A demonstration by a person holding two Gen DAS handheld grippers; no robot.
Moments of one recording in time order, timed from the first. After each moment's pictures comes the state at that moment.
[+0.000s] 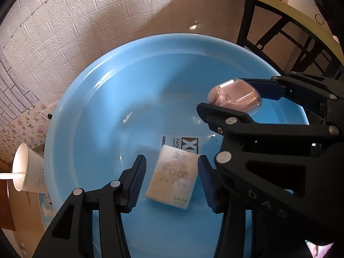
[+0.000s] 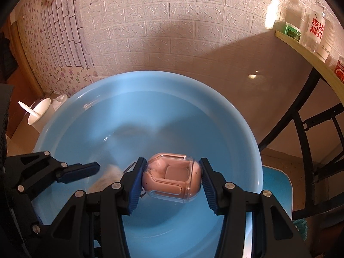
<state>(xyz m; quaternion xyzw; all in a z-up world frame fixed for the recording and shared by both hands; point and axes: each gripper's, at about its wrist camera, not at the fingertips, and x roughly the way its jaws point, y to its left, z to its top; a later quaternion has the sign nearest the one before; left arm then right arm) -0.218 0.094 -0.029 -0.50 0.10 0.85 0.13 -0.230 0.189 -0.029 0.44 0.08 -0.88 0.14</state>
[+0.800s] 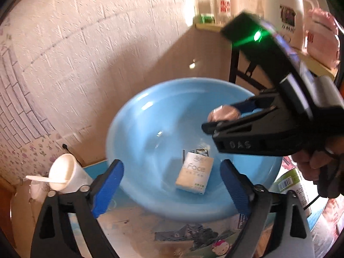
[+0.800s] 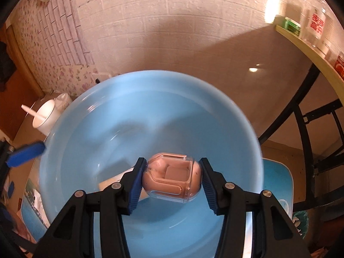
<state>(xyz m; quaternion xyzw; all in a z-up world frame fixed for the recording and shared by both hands) -0.154 0.027 0.025 -0.37 0.12 0.91 0.15 -0.225 0.174 -0.021 0.47 0.07 -0.87 0.14</state>
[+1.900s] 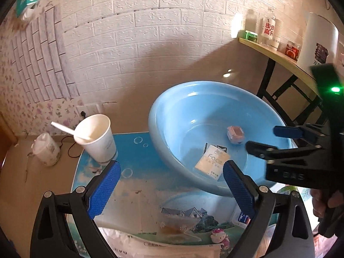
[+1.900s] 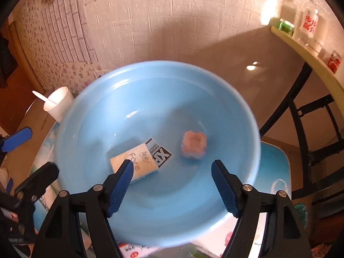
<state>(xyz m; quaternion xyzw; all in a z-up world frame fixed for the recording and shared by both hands) -0.130 -0.006 0.032 -0.38 0.00 0.92 0.04 -0.160 0.177 -0.008 0.44 0.07 -0.89 0.13</state>
